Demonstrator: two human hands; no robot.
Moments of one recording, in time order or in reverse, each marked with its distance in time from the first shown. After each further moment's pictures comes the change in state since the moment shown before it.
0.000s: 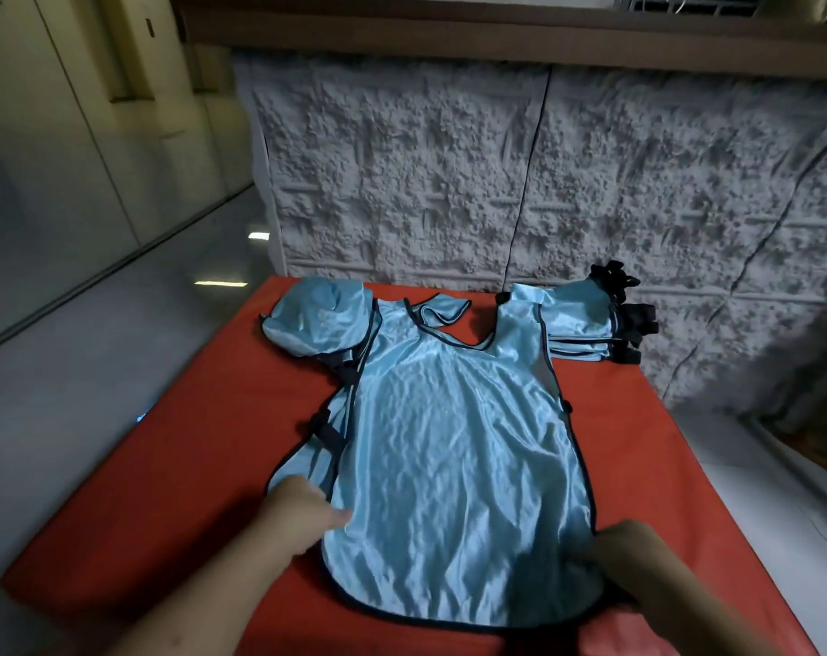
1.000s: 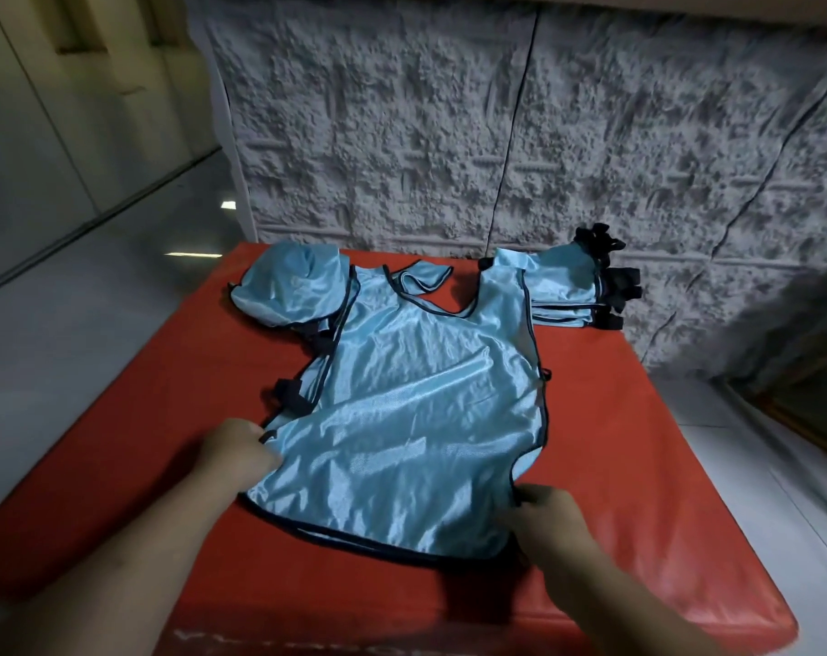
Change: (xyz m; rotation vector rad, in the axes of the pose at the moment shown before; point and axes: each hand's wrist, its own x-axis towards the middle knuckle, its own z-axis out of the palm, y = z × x) left_hand 0.043 -0.008 -0.037 0.111 0.178 0.029; right_hand -0.024 -0.015 0.065 0.241 -0.035 -0.171
